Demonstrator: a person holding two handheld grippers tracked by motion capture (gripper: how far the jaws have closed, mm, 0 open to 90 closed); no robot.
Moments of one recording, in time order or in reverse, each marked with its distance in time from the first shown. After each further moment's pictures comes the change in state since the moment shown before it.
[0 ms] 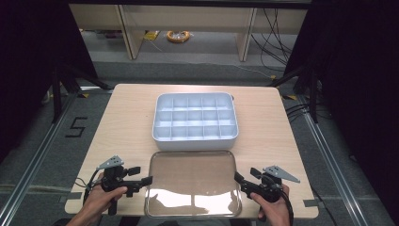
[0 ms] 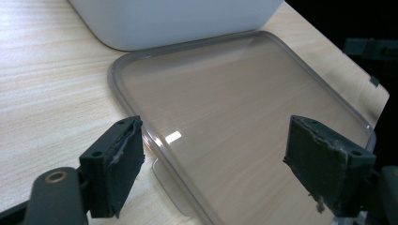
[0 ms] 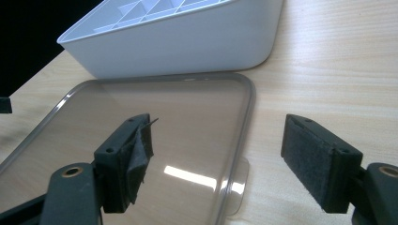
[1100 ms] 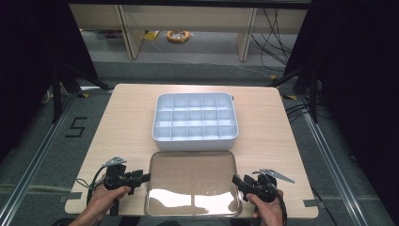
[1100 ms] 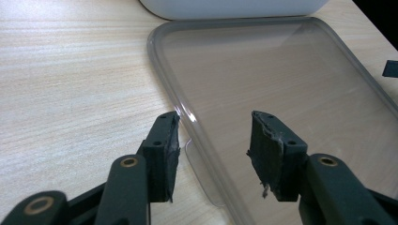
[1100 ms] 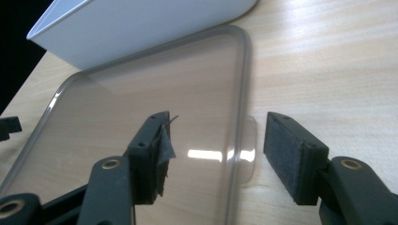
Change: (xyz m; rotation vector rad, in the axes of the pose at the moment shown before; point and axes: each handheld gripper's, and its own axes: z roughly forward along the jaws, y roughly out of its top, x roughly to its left) left arm 0.008 -0.003 0.011 0.053 0.122 -0.135; right arm 0.001 -0.014 0.015 0.113 -0.037 0.204
